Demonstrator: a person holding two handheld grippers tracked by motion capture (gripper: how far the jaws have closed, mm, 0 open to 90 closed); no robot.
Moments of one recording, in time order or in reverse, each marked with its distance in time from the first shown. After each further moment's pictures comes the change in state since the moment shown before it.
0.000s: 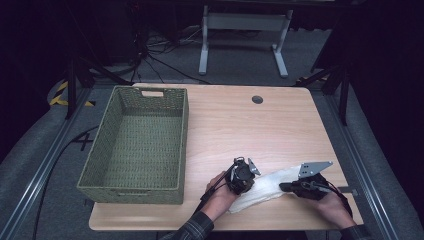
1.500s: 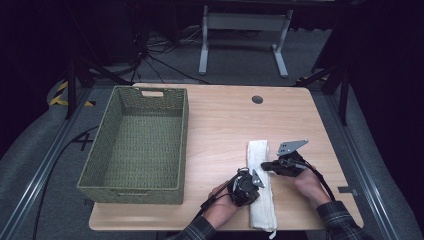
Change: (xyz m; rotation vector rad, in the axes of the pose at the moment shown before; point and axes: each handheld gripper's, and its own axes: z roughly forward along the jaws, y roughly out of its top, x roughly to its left) left arm -0.024 -0.009 -0.004 -0.005 -0.114 0.049; right arm -0.036 0.054 0.049 -0.034 0.012 -0.035
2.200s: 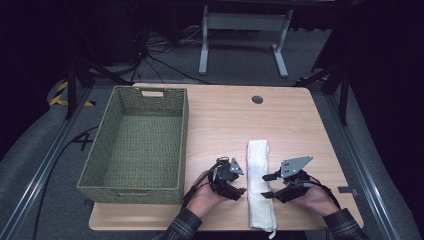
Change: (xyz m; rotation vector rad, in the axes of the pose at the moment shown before) left arm 0.039 -0.026 -0.030 -0.051 0.070 -0.067; right arm 0.058 -0.004 -0.023 -0.005 0.166 -0.168
